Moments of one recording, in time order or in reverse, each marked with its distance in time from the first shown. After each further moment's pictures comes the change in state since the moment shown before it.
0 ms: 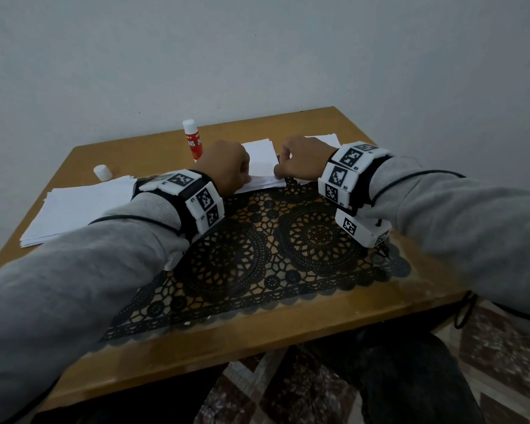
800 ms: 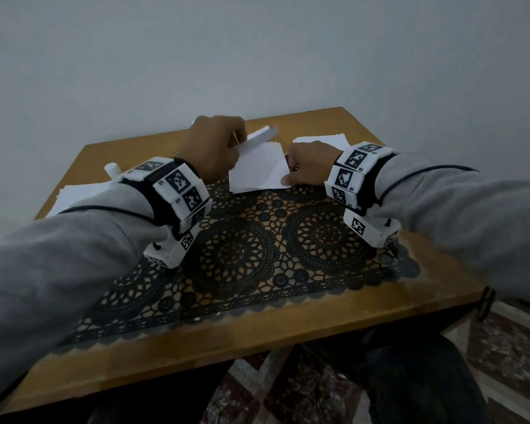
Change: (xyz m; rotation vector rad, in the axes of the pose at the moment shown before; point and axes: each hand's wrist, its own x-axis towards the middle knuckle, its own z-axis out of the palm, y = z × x) left_hand -0.013 -0.019 -0.029 -0.167 0.230 0.010; right_hand 0.005 0.006 0.006 -0.196 -0.020 -0.109
